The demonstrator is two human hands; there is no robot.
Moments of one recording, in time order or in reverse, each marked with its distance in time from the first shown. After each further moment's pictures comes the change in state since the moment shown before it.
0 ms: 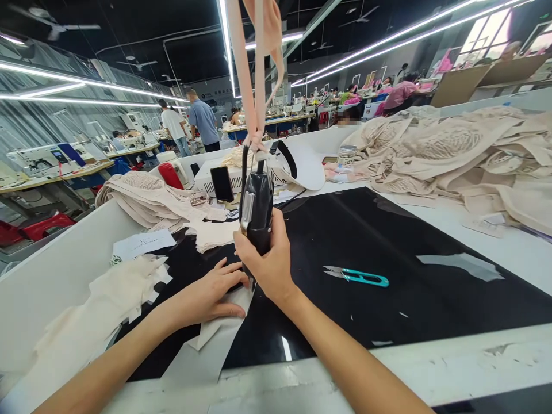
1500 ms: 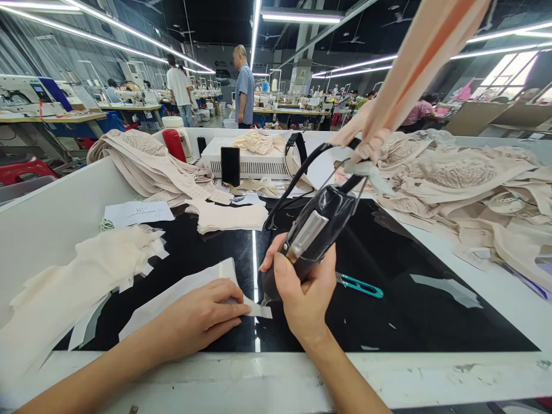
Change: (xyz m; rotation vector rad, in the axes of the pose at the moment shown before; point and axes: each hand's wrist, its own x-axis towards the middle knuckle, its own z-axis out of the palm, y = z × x) left_hand -0.038 0.037 0.051 0.014 0.308 0.176; right_hand -0.034 -0.031 -0.032 -0.058 0.020 -0.049
